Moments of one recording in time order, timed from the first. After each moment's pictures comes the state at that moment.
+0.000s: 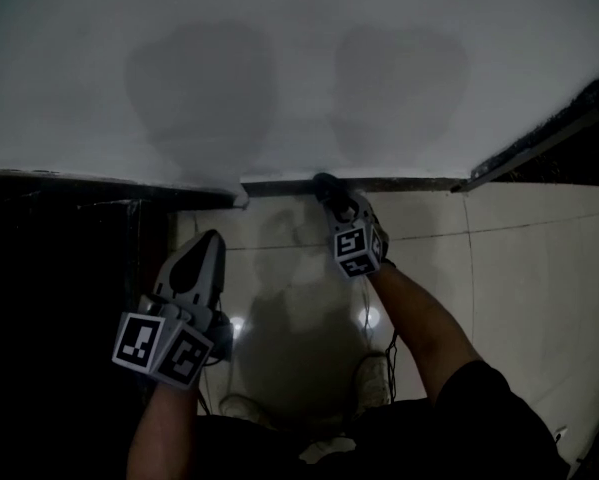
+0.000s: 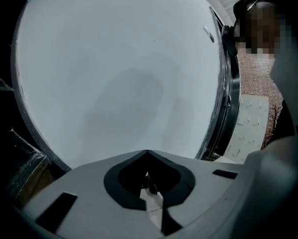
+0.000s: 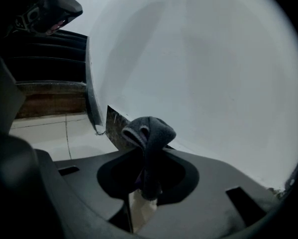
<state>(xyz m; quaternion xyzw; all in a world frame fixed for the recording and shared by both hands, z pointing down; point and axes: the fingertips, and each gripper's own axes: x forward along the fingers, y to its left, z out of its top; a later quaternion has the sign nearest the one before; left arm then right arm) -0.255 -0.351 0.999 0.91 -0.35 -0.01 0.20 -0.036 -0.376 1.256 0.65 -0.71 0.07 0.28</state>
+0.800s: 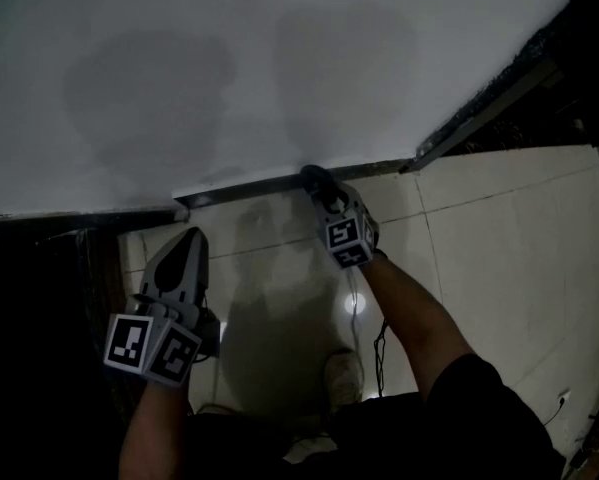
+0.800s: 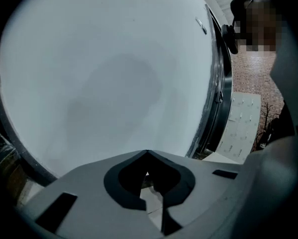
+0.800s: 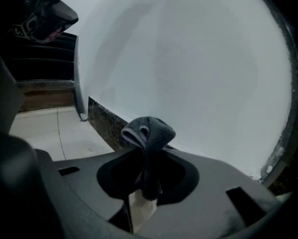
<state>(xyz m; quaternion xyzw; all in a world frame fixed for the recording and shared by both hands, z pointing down) -0.157 -0.334 1.011 0.93 -0.31 0.01 0.20 0.079 -0.327 1.260 0.68 -0.67 0.09 0.27</state>
